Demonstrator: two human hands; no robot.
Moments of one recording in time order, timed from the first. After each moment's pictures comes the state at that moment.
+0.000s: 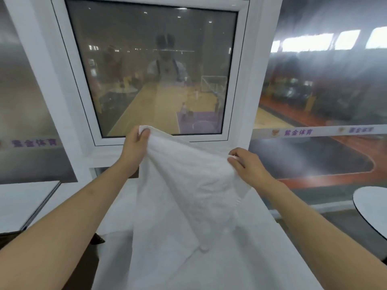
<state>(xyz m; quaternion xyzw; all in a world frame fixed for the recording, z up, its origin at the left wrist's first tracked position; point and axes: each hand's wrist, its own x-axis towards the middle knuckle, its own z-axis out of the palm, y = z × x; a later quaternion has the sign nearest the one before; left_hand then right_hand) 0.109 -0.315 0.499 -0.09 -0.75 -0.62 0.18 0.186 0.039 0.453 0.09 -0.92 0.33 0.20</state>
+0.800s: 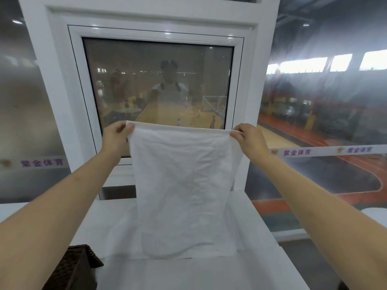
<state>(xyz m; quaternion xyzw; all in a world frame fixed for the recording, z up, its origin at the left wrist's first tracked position) 0.092 -0.359 0.593 -0.07 -0.72 -0.64 0.26 0.140 0.041 0.594 0.06 -0.90 0.25 0.34</state>
